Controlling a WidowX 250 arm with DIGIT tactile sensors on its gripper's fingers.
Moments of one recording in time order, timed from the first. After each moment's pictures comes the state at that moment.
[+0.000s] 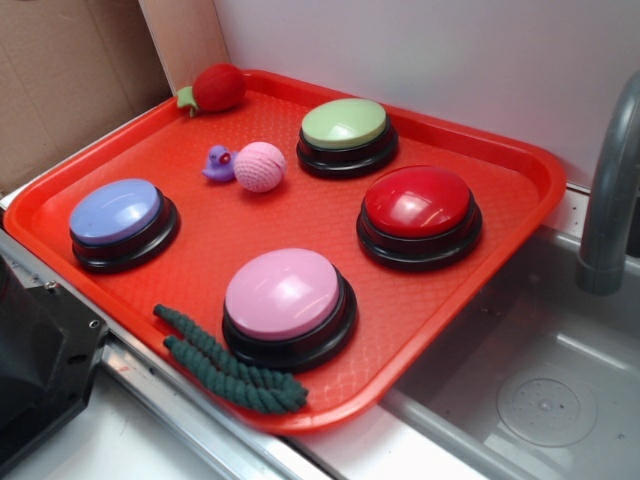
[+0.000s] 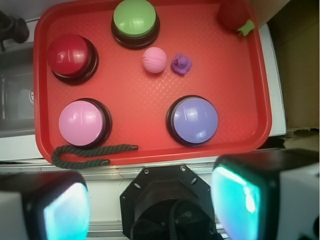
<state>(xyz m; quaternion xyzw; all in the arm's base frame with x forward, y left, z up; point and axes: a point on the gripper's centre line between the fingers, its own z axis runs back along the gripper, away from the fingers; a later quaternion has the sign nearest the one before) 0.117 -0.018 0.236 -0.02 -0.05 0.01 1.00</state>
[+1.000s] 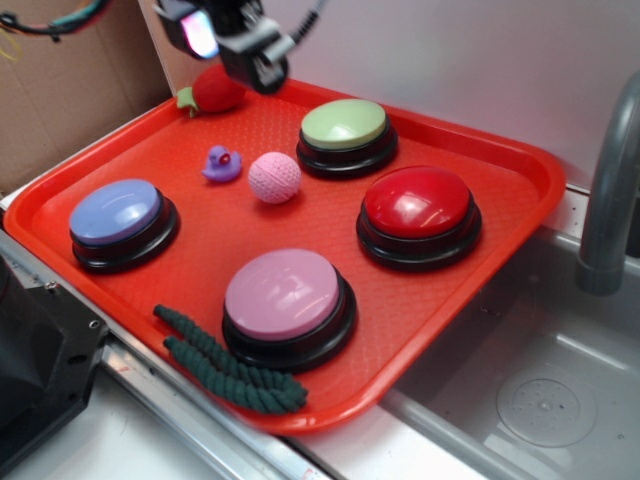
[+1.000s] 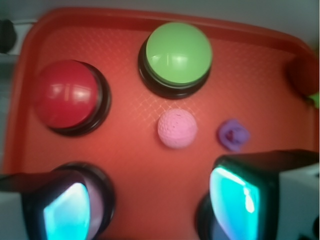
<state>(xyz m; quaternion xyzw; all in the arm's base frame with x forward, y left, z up) 0.230 -0.051 0.124 0.00 -0.05 -0.08 1.00</state>
